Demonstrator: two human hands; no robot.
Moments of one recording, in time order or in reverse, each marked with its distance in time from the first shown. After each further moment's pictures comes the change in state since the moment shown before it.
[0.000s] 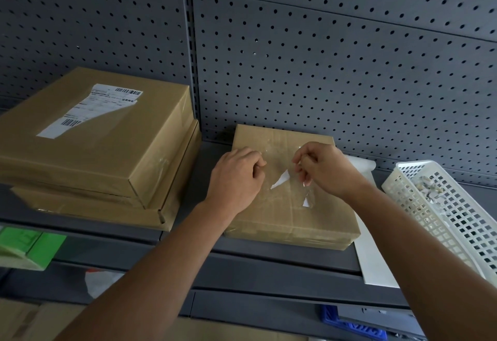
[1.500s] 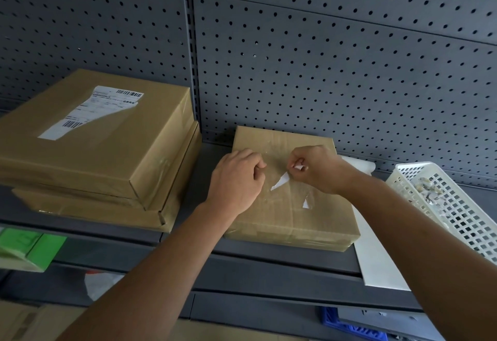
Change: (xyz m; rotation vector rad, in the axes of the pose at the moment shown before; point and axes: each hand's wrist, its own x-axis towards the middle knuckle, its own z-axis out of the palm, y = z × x) left_hand 0.000 0.001 0.000 0.025 -0.016 -0.013; right_hand 0.020 0.006 0.001 -0.433 -0.109 -0.233
